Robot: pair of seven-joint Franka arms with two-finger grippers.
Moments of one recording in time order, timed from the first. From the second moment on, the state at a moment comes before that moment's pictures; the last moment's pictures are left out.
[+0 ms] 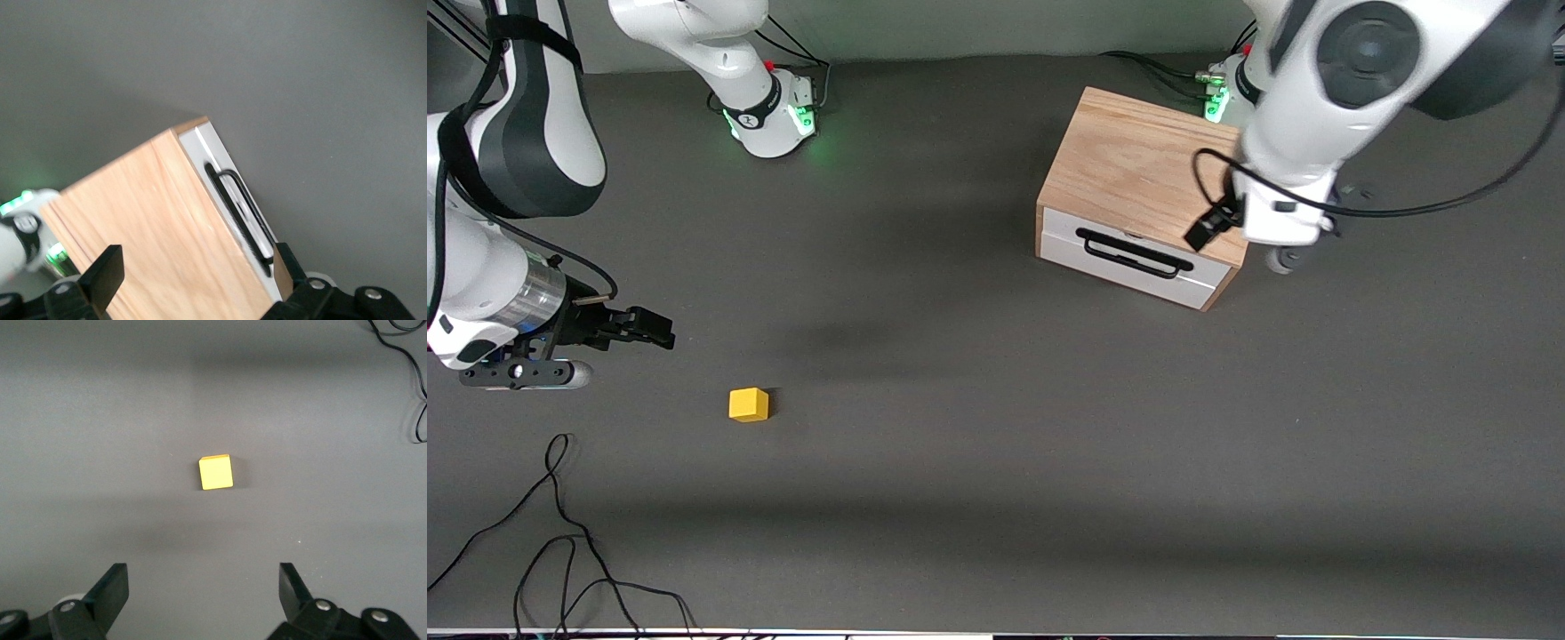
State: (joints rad) left arm -0.22 0.06 -0.29 -1.65 -0.01 1.51 -1.28; right arm 0.07 0.17 -0.03 -1.67 0.02 1.82 0.07
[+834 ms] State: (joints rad) left arm -0.21 0.18 -0.41 -1.70 -0.01 1.67 -1.73; right arm 0.07 0.17 -0.03 -1.67 0.02 1.83 0.07
